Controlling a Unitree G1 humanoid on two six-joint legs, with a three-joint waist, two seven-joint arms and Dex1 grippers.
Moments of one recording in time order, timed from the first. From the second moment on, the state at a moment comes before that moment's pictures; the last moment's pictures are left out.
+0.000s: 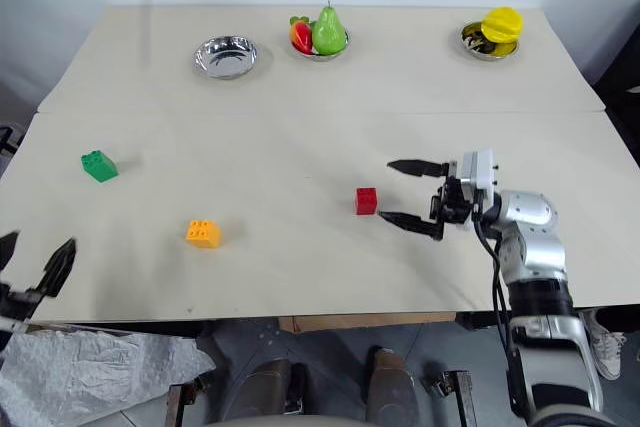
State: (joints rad) left arm 0.29 0.41 0.86 0.01 -0.51 -0.04 -0.61; right arm -0.39 -0.57 -0.10 0.26 0.56 -0.08 1.44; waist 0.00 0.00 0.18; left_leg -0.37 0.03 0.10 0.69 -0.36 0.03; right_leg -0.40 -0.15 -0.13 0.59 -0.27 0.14
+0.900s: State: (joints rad) left arm -0.41 0.39 0.52 0.10 -0.27 0.37 0.19; right arm -0.36 -0.59 -0.07 0.07 0.56 0.09 1.41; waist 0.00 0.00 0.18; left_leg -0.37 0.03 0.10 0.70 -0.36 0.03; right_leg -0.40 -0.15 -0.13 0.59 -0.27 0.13
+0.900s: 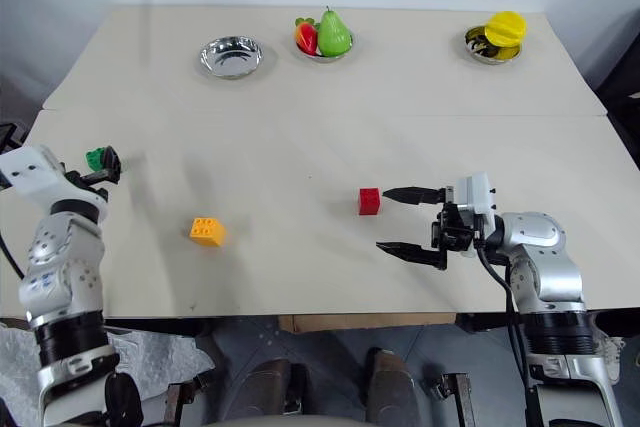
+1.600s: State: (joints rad) left arm -0.58 0.39 0.47 0.51 -0.23 0.18 0.16; right arm -0.33 -0.58 -0.07 0.00 0.56 0.11 1.37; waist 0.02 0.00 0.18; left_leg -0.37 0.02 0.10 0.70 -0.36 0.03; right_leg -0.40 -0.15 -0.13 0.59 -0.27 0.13
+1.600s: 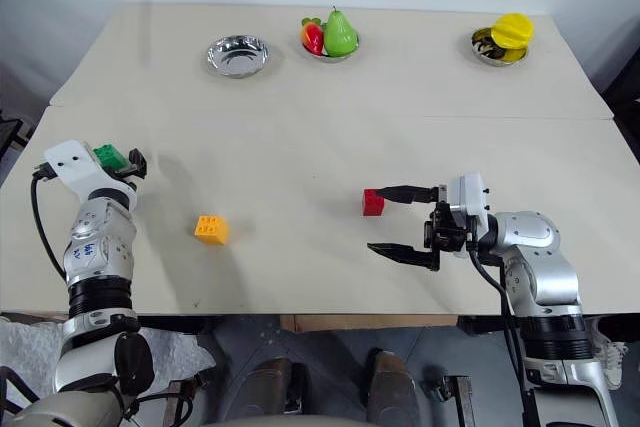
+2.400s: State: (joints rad) left arm -0.71 0.65 0.12 0.40 -0.48 0.16 -1.21; right arm -0.09 -0.70 -0.25 -0.09 0.60 0.12 1.31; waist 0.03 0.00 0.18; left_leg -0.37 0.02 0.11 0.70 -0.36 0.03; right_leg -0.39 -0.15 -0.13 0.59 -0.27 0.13
